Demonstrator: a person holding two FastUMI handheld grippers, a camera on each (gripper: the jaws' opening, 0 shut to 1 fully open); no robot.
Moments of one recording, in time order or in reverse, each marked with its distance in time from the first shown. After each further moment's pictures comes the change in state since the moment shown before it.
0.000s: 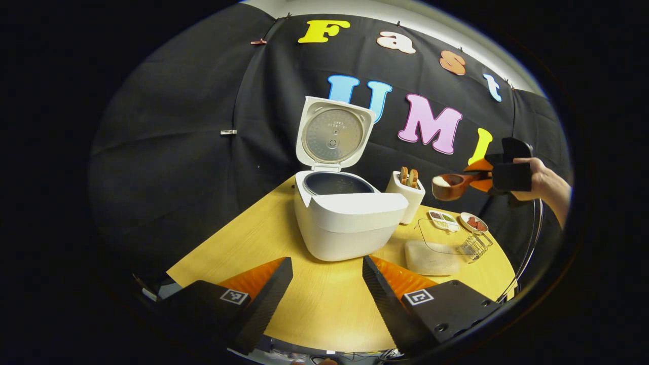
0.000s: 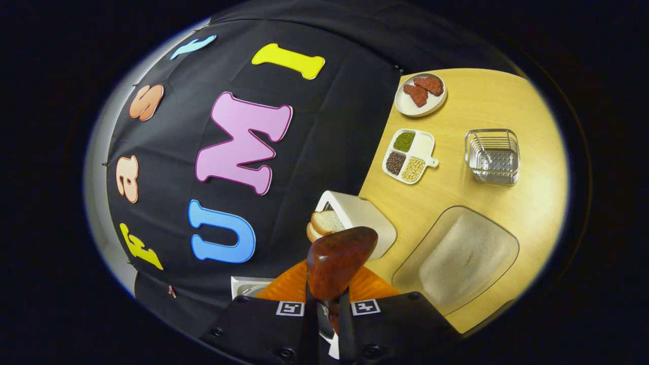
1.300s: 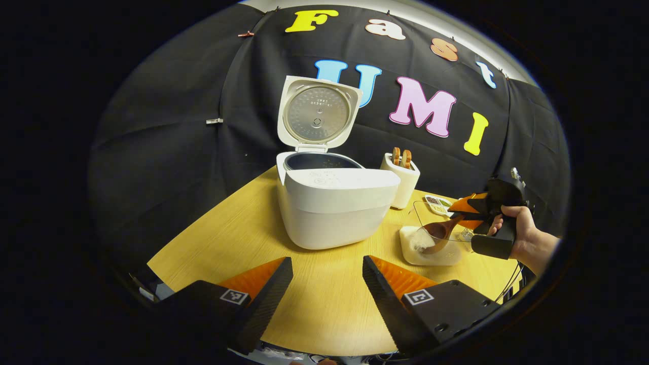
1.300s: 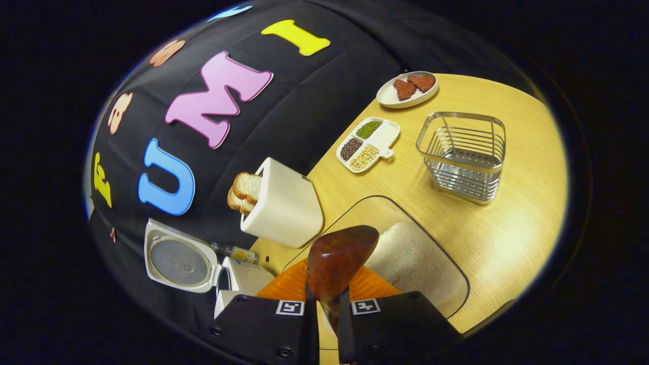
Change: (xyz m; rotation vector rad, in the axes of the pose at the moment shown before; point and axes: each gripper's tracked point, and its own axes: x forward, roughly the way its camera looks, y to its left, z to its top) left arm 0.032 -0.035 -0.041 0.023 0.064 -0.032; right arm 0.015 -0.182 -0.010 -0.257 0.004 -0.162
